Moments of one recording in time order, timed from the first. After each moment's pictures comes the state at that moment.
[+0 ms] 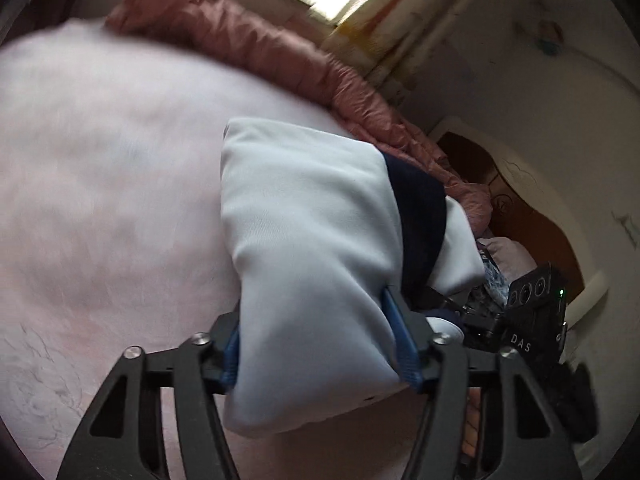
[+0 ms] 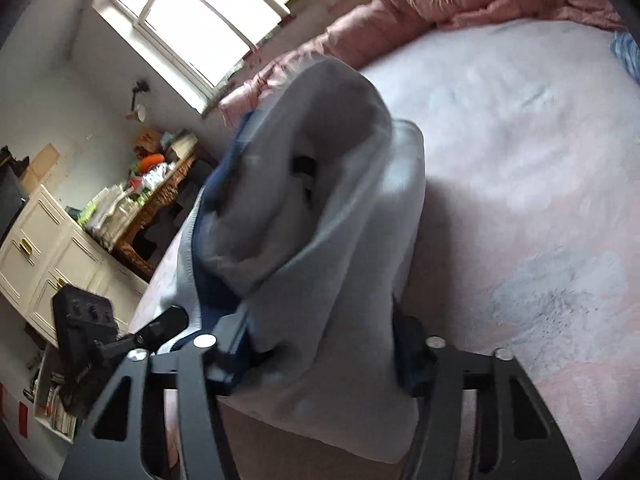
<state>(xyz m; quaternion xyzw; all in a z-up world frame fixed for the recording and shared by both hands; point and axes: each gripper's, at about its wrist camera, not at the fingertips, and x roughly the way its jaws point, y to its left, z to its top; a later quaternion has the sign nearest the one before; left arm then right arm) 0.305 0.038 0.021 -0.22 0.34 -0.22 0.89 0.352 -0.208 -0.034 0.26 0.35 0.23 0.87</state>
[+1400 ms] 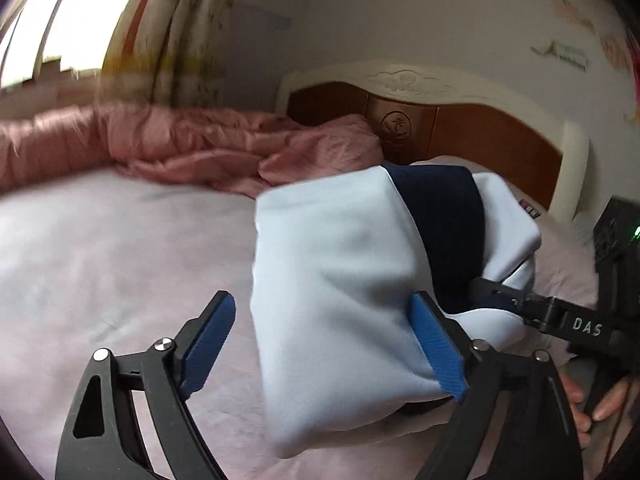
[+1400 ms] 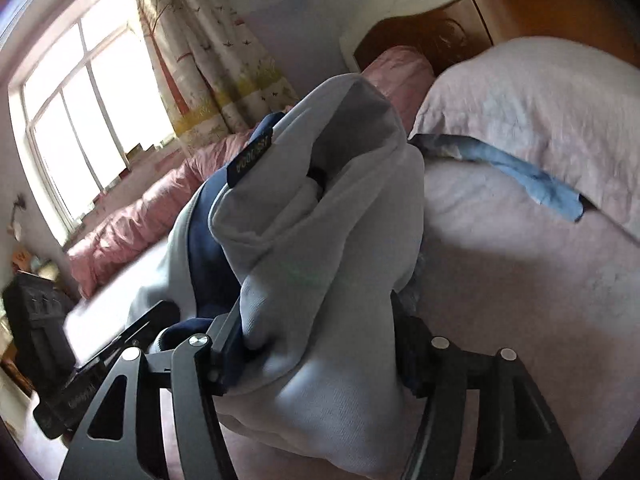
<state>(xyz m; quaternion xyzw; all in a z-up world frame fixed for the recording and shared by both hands) 0.397 -0.390 0.040 0.00 0.22 -0.39 0.90 0.285 -0.600 0.017 0.23 0.21 -0.10 0.94</state>
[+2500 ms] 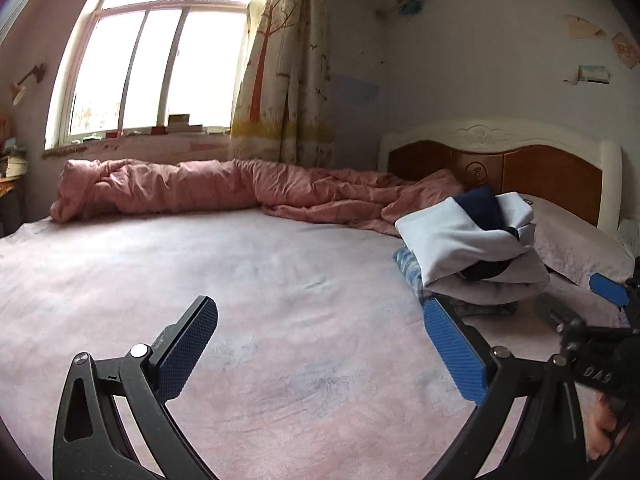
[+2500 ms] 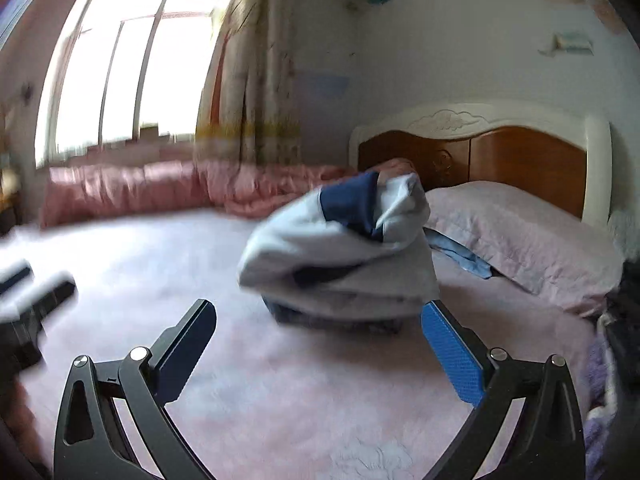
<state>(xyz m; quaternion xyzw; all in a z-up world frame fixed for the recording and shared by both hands) 0.251 -0.183 0.046 -0.01 0.12 -0.21 0.97 0.157 -0.361 0.033 -0.01 0.13 -0.23 0.96</state>
